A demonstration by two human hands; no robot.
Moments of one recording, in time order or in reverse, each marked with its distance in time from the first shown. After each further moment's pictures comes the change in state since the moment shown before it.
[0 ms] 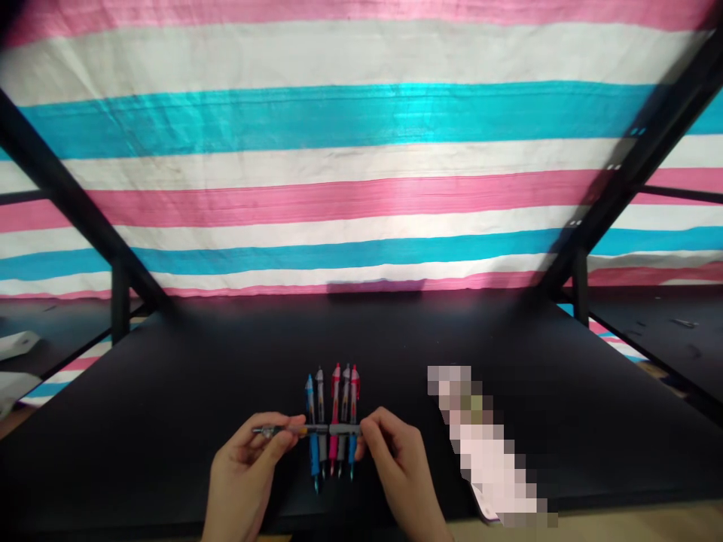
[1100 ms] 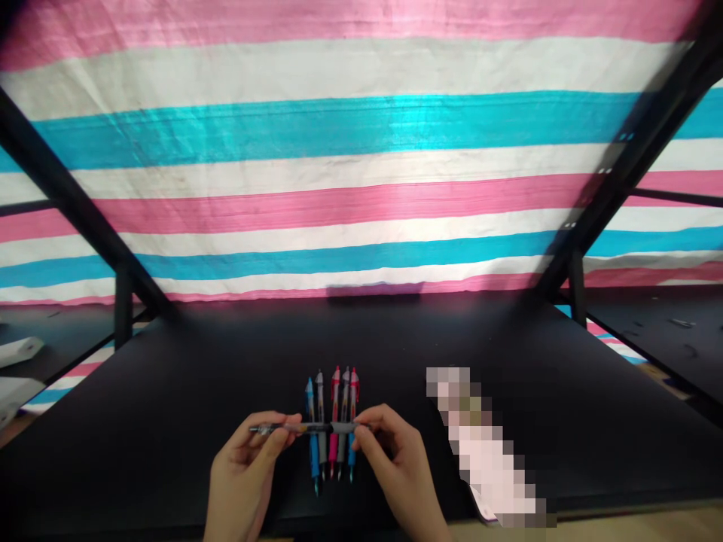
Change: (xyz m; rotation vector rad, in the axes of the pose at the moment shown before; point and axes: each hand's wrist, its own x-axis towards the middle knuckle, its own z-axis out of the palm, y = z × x) left_hand 0.002 0.002 0.003 -0.053 0.050 0.036; right_hand 0.001 0.001 0.001 0.107 0.025 0.053
